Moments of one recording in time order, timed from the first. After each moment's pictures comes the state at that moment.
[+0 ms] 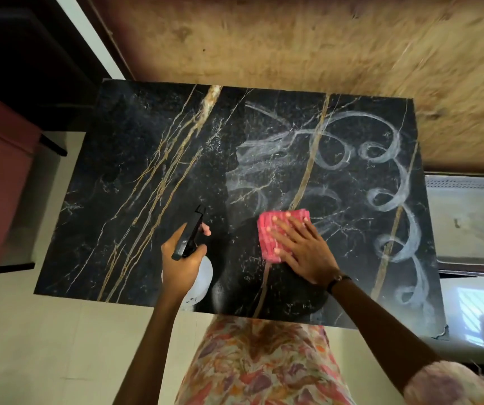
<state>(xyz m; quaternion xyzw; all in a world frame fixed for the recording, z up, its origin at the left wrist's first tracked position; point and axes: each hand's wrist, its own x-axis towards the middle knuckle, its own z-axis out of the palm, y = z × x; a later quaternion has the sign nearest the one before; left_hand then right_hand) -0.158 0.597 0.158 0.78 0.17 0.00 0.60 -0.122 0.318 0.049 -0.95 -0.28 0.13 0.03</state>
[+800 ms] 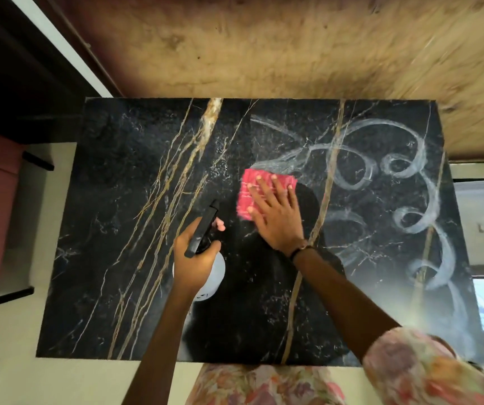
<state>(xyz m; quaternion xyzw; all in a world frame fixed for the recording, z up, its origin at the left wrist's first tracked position) -0.052 0.620 0.149 0.80 0.14 -0.04 0.58 0.014 0.433 0.049 -0.98 -0.13 0.11 0.07</state>
